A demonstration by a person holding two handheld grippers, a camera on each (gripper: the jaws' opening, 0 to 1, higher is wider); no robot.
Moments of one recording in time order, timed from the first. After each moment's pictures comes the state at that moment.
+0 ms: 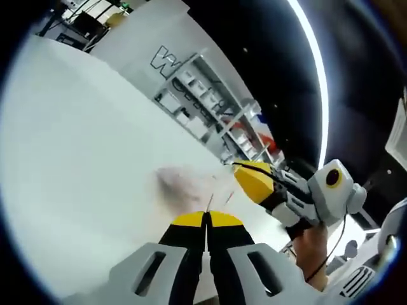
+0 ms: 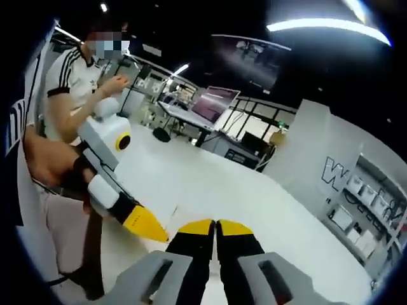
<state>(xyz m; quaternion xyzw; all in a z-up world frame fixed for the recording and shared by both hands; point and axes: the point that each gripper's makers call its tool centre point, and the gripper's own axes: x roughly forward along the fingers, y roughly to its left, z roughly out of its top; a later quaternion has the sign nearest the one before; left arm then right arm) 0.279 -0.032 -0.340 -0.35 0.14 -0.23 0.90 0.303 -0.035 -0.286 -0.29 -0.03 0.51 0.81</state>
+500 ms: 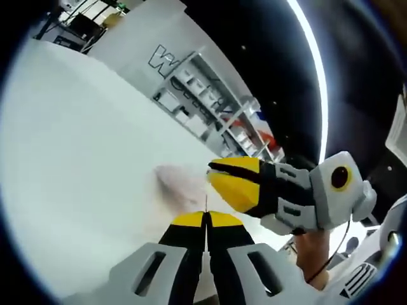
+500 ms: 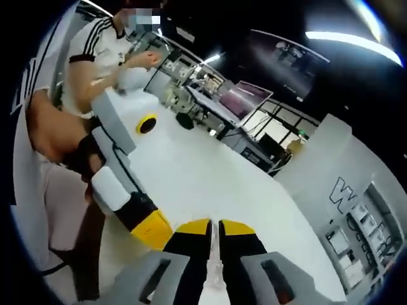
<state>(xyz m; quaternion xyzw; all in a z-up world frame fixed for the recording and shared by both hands) 0.280 -0.031 -0.344 -0.34 0.14 -0.24 0.90 0.290 -0.002 -0.297 -0.37 -0.06 0.53 0.76</state>
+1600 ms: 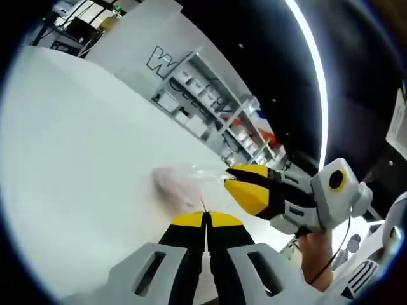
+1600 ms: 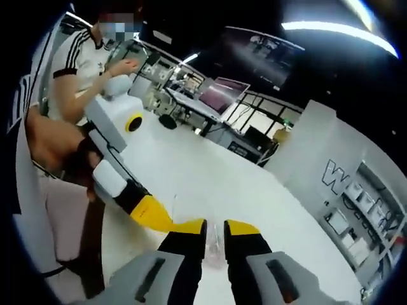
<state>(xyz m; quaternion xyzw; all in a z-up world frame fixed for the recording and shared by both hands) 0.283 -0.030 -0.340 -0.33 0.14 -0.24 0.90 0.295 -0.033 -0.300 -0.32 -0.02 0.51 0.80</state>
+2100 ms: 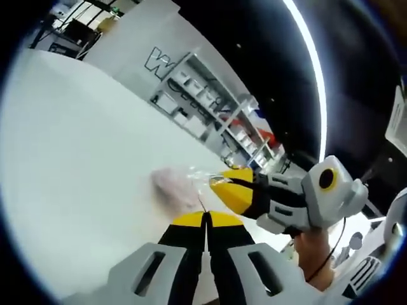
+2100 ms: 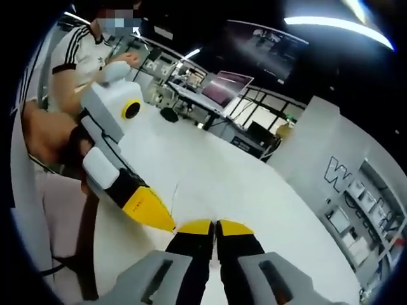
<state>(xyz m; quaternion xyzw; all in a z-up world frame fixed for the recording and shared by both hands) 0.283 -0.030 -0.337 -0.31 0.13 -0.24 0.91 0.303 -0.029 -0.309 -0.34 -0.01 0.50 0.80</state>
